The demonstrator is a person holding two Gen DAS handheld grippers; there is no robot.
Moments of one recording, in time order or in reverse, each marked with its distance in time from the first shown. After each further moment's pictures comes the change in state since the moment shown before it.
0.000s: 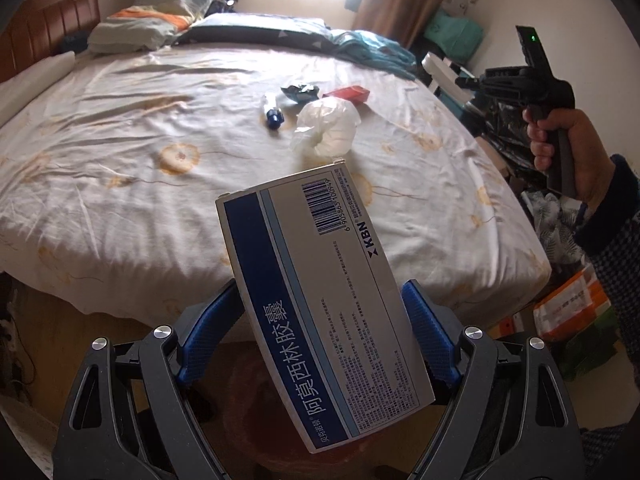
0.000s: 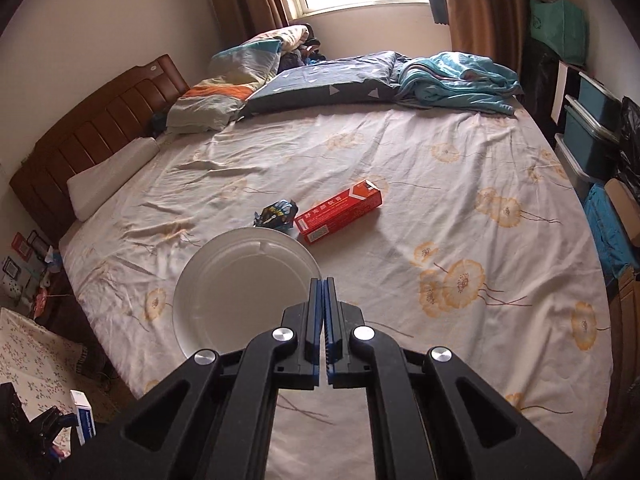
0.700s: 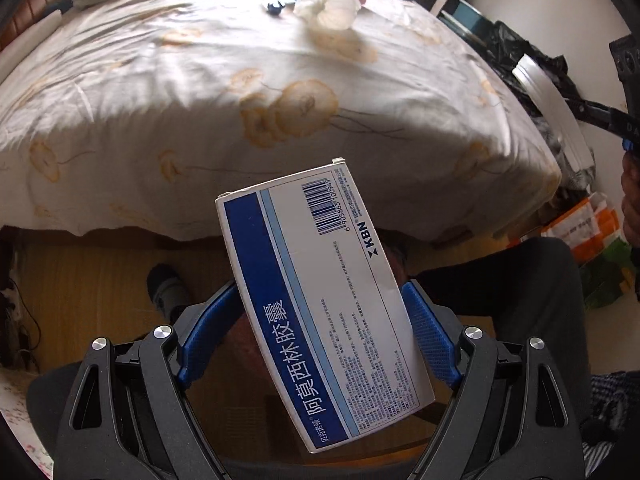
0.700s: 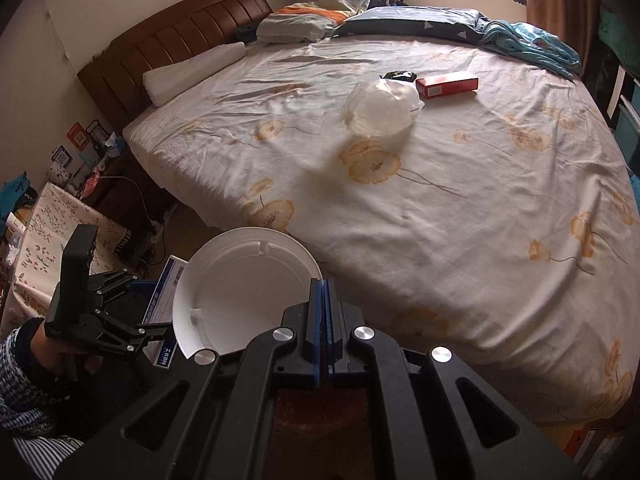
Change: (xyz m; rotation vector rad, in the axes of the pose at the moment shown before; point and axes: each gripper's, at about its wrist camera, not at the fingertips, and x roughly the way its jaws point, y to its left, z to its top) left arm 0.023 0.017 -0.113 0.037 0.258 -0.004; right arm -0.068 0.109 -0.219 -0.180 0.228 0.146
